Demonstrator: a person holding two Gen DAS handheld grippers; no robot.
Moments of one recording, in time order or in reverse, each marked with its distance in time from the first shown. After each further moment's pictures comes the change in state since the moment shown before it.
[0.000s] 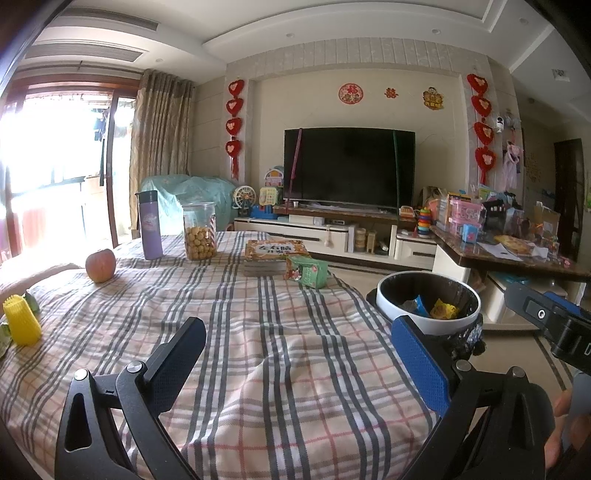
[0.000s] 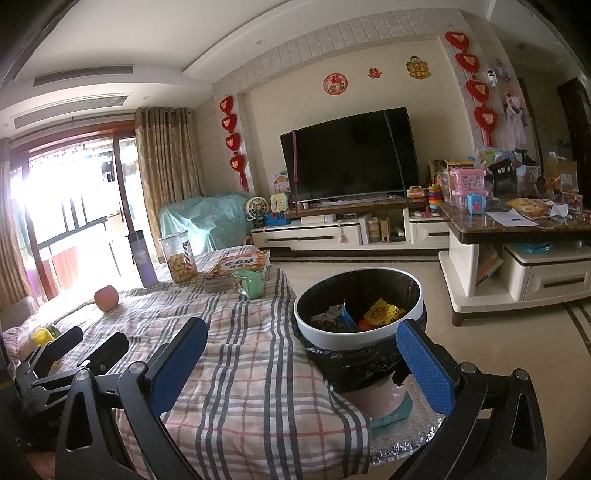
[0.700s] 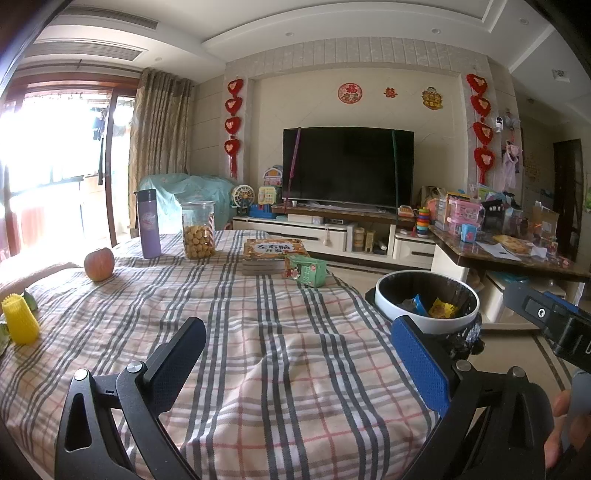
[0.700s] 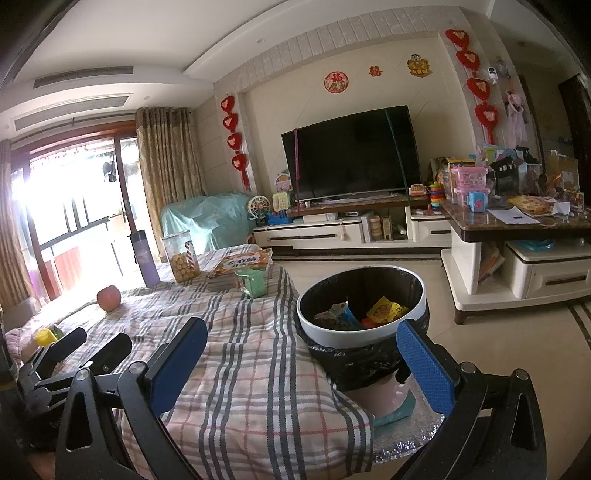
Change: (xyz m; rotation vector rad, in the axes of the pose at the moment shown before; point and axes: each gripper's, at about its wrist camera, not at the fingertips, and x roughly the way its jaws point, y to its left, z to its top) left arm -0.001 0.000 -0.001 0.002 -0.001 -0.001; right arm -0.001 0.003 0.001 0.004 0.001 0.006
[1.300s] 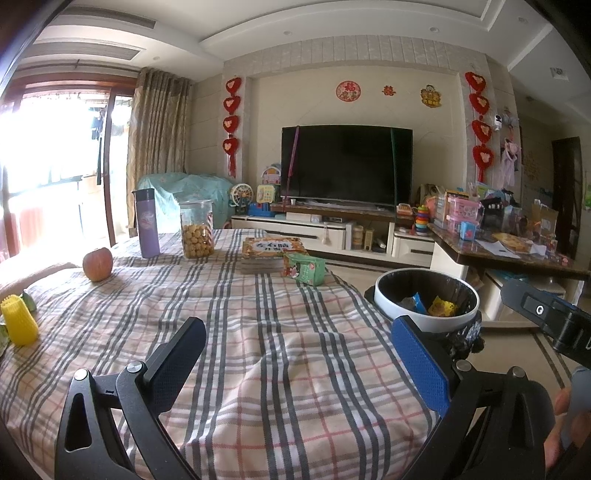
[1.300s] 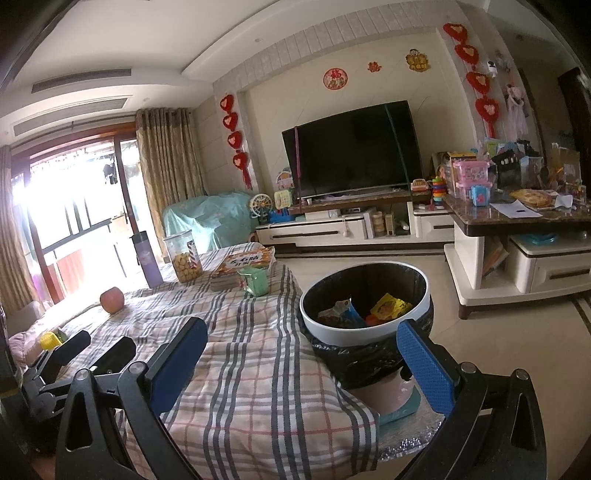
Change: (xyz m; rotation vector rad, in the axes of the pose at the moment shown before) left arm 0.000 -0.001 -0.002 -0.004 0.006 -0.008; right arm 0.001 0.008 0.000 0.009 0.013 0.012
